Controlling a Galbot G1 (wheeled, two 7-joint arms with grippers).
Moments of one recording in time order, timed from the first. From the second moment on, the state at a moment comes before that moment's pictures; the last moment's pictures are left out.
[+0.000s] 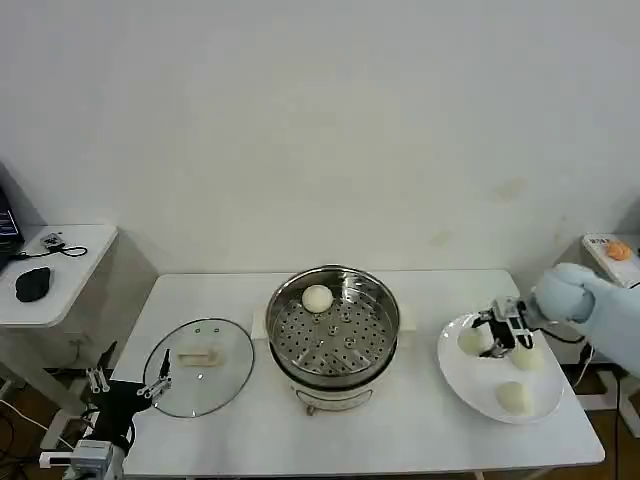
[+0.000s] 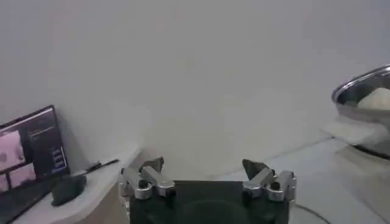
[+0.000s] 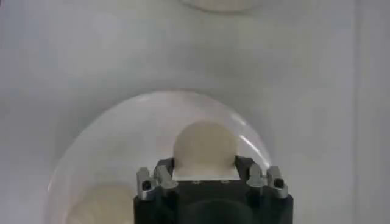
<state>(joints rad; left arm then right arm) 1.70 -1.26 -0.77 -2.17 -0.01 0.10 -0.05 0.26 0.43 -1.07 1.50 0.11 -0.18 -0.94</state>
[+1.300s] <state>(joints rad) 1.68 -1.27 -0.79 -2.16 0.00 0.10 -0.05 0.63 1.01 -1.38 1.57 0.70 -0.53 -0.72</state>
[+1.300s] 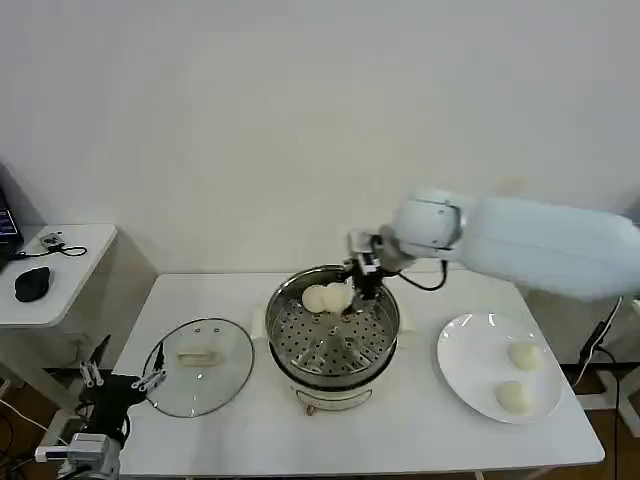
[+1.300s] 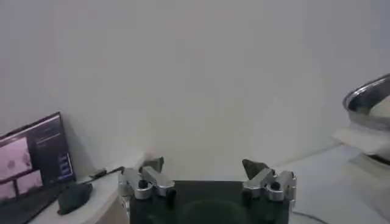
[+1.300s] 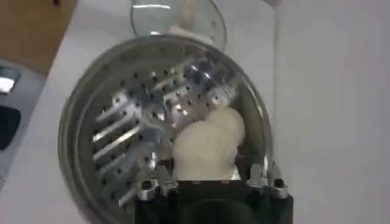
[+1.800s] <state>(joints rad) 1.68 -1.28 -0.80 -2.17 -0.01 0.10 -0.05 0.55 1.17 -1.39 1.48 0.74 -0.58 -0.69</state>
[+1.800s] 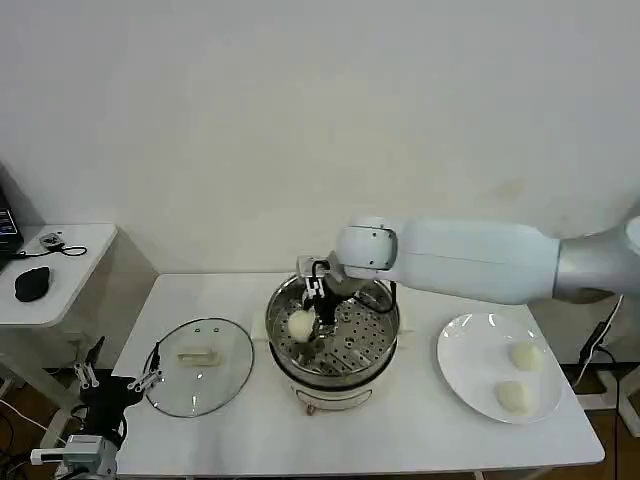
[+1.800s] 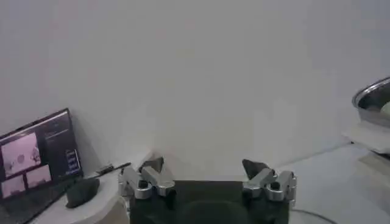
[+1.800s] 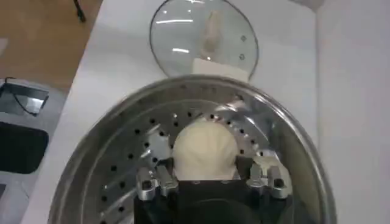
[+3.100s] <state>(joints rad) 1.67 -1.27 -0.77 -2.17 -0.01 0.10 -0.05 0.71 0.97 -1.42 1.60 0.60 -0.50 -0.80</state>
